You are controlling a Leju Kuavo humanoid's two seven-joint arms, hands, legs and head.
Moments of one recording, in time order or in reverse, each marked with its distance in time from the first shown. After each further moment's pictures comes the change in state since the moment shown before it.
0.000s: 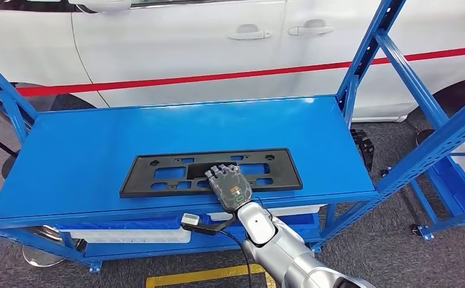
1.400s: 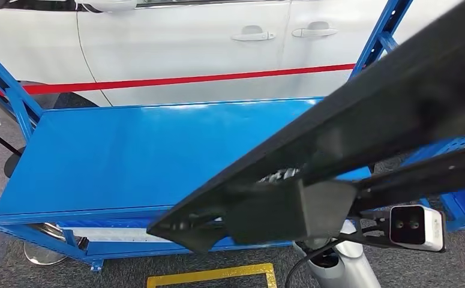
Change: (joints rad) left arm -0.011 0.012 0.024 0.003 0.032 -0.090 -0.003; right arm 0.308 -0.205 -0.288 -1.247 -1.911 1.242 -0.712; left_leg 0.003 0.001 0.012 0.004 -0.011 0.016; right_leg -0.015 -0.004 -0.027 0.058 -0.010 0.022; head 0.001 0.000
